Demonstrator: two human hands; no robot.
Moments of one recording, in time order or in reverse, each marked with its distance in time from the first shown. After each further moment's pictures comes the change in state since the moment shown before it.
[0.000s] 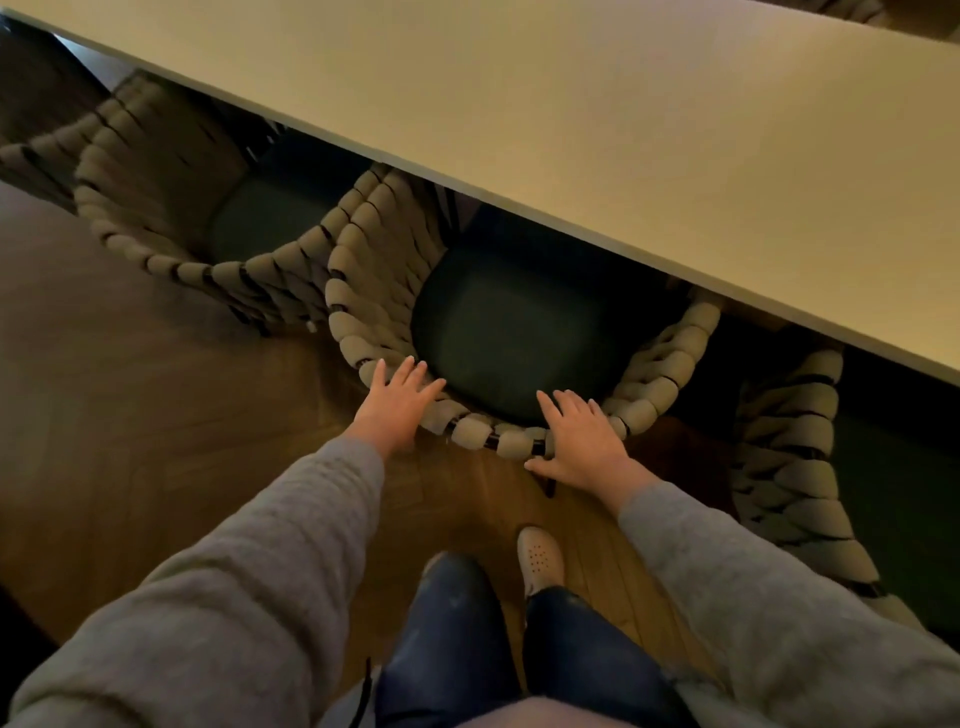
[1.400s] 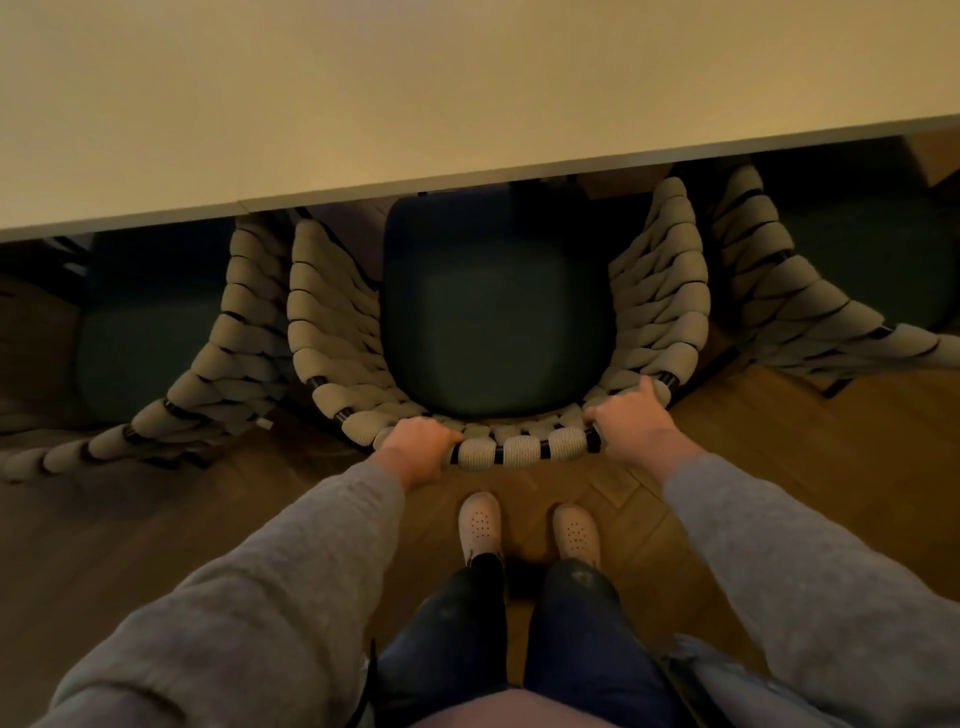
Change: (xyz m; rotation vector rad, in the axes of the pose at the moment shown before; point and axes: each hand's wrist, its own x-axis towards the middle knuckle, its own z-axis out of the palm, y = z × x) left_hand 0.039 -0.054 0.021 0.110 -0.087 0.549; right_hand -0.019 -0.084 0.035 -0.077 -0.145 0.533
